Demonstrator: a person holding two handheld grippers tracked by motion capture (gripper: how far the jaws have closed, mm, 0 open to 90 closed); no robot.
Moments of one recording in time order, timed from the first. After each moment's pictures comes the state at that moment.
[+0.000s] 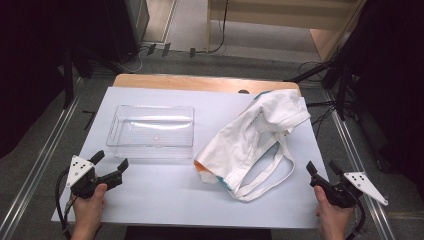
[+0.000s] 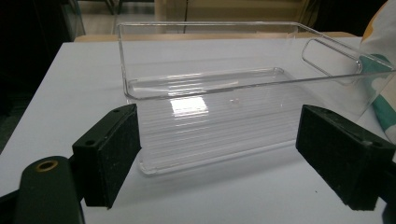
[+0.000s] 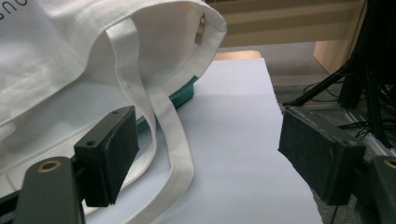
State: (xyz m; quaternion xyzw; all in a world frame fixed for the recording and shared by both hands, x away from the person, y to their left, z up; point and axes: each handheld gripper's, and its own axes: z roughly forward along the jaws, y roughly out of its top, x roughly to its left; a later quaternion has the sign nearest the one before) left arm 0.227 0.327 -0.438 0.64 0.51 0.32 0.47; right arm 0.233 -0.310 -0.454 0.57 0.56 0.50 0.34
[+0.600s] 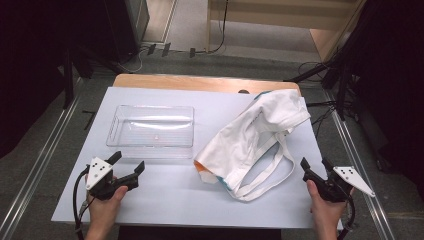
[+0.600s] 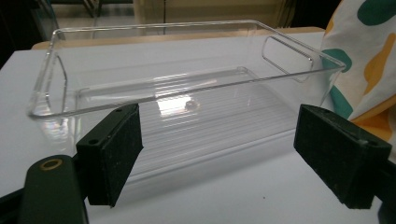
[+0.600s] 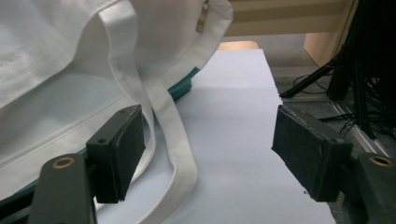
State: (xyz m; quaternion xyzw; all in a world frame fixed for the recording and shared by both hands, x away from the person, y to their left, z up) left arm 0.228 0.283 -0.438 0.67 0.48 0.31 0.48; right arm 0.245 -0.293 -0.454 0.58 0.57 0.47 0.34
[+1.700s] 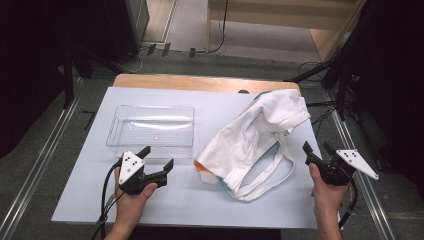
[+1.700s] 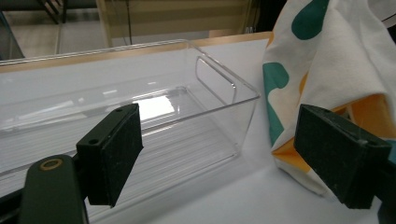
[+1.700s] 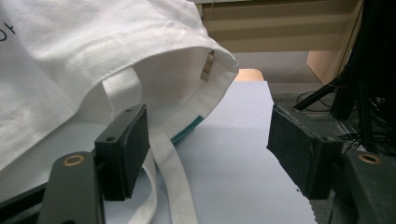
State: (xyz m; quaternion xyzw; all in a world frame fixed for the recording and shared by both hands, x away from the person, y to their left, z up) left arm 0.239 0.212 -0.420 0.69 0.44 0.28 0.50; right arm 0.277 -0.293 -0.425 0.56 0.57 0.49 0.35
